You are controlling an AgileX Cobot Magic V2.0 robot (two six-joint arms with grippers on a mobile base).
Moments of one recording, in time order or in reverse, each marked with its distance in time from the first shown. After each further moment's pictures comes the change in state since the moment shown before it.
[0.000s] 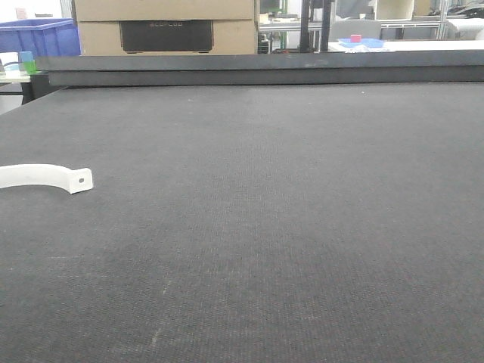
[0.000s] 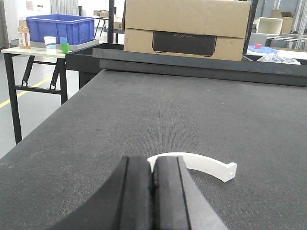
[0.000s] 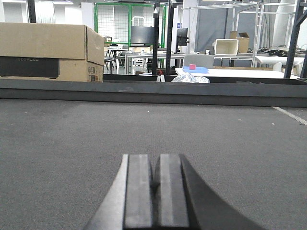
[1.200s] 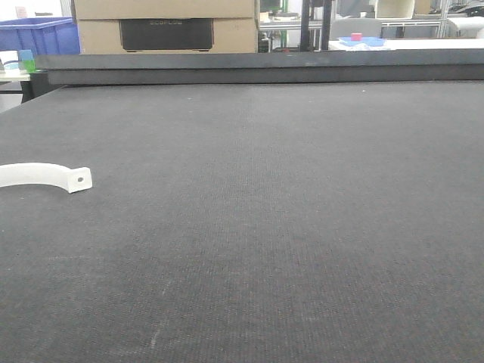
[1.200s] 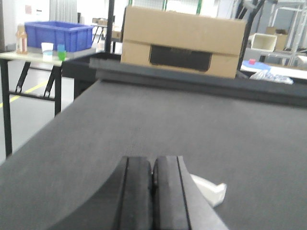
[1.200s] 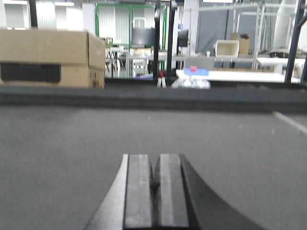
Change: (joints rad) left arm 0.000 -0.002 -0.113 -0.045 0.055 0.000; right arm 0.000 -0.002 -0.130 0.000 0.103 0.000
